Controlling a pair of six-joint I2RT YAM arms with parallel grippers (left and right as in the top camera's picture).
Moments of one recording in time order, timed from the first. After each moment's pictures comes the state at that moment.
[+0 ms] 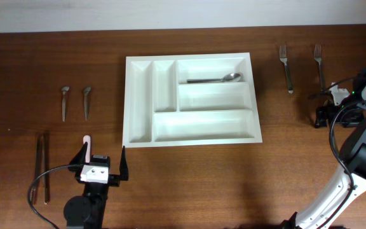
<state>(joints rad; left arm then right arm) -0.03 0.01 0.01 -0.07 0.05 0.14 -0.55 2.25 1.71 -1.07 0.02 -0.54</state>
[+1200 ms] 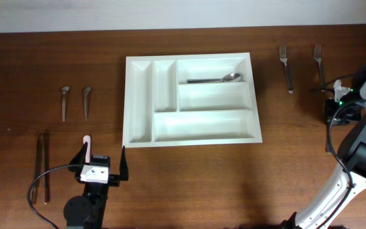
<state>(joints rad) -0.03 0.01 0.01 -0.07 0.05 0.14 -0.53 2.27 1.76 -1.08 0.01 -0.31</state>
